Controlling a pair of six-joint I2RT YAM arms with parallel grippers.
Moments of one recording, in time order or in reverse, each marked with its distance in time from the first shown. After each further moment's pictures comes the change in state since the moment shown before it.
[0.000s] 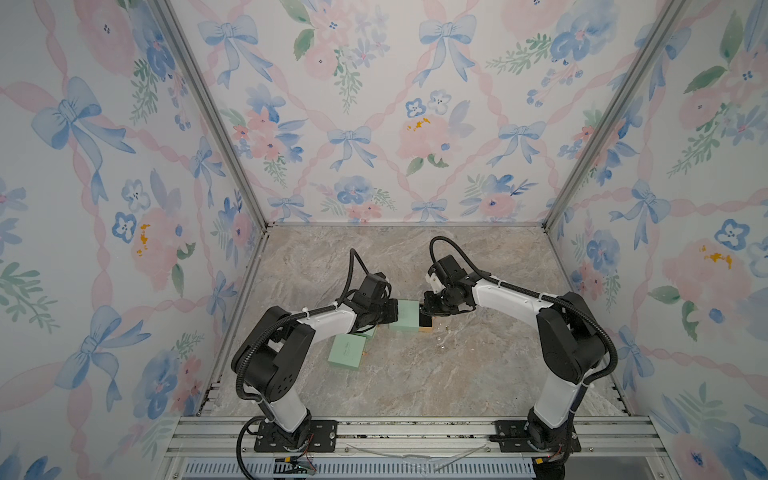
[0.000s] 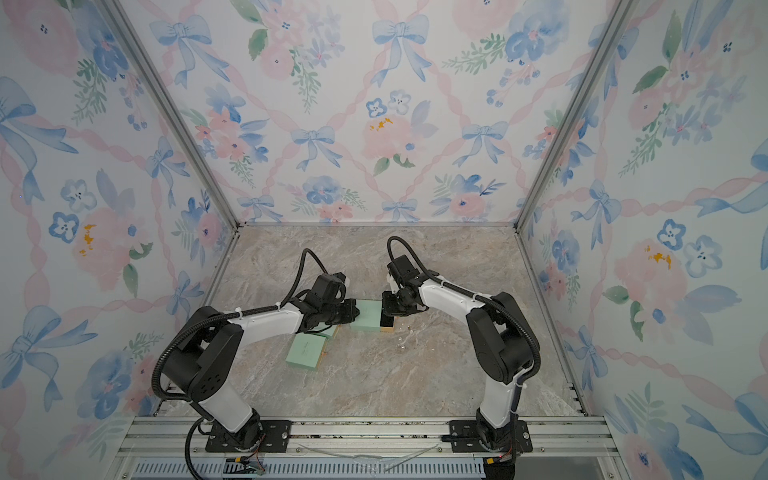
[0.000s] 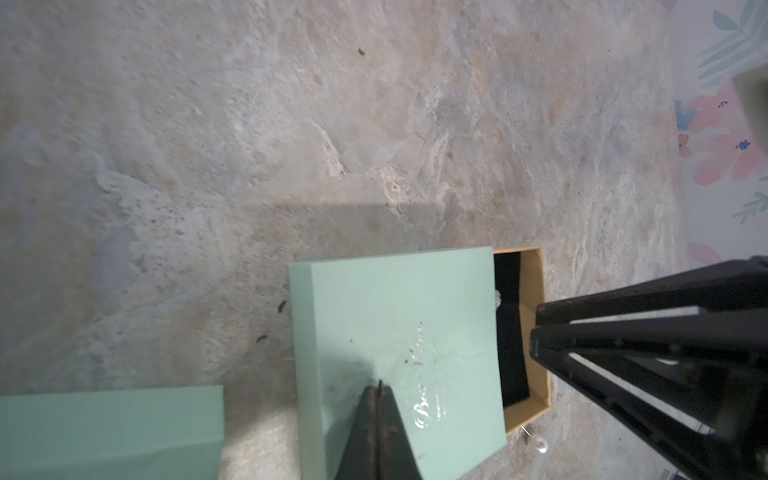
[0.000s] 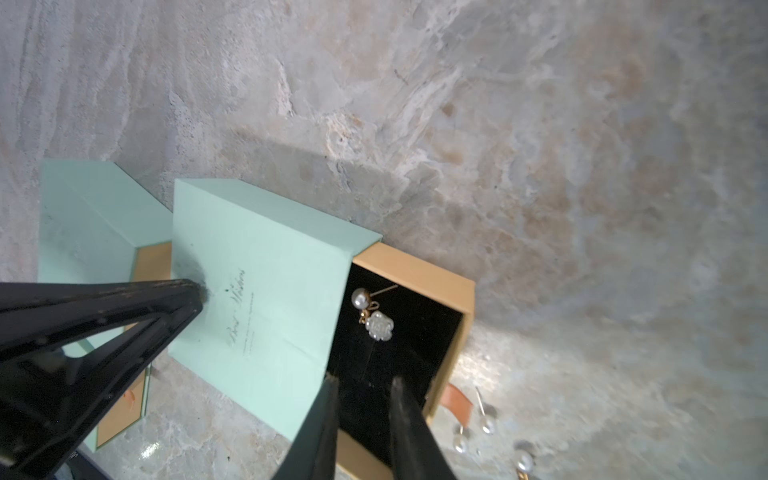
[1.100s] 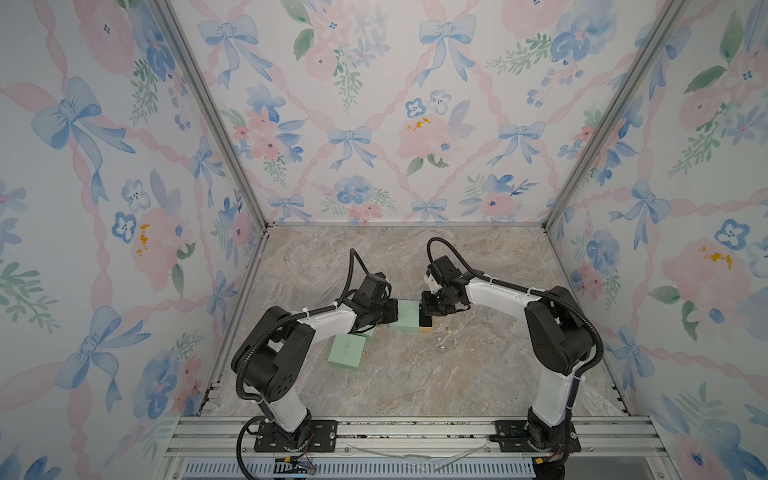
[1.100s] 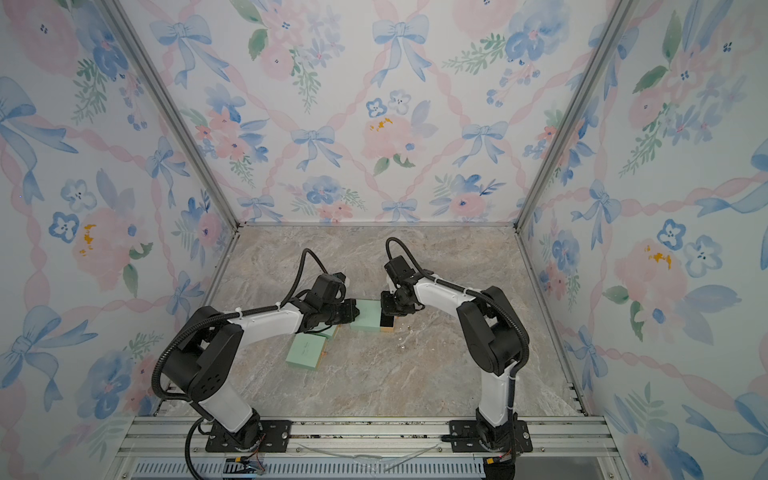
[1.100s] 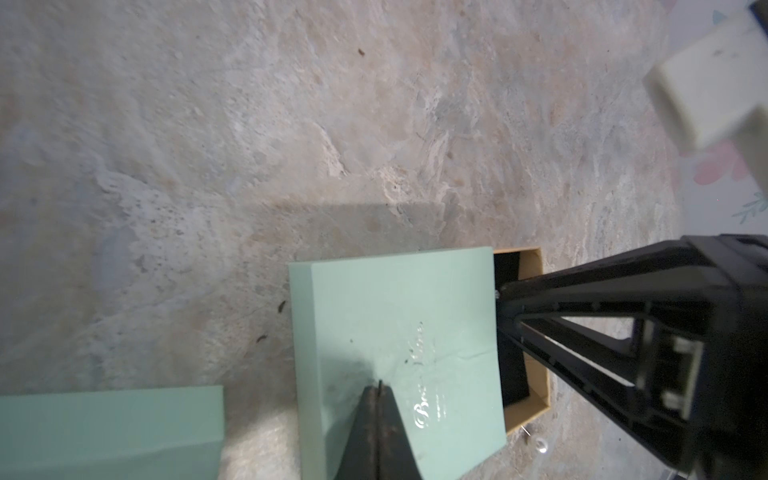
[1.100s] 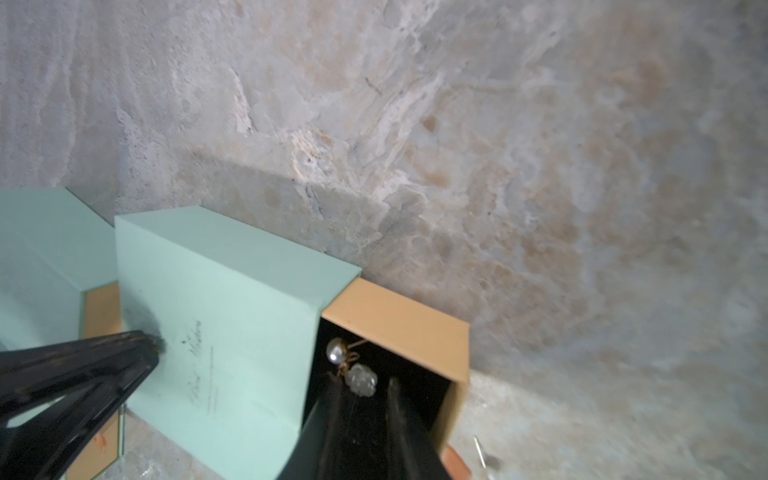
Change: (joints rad) left arm 0.000 0.000 -0.001 0.002 0.000 0.000; right arm 0.000 0.070 0.035 0.009 0.024 0.026
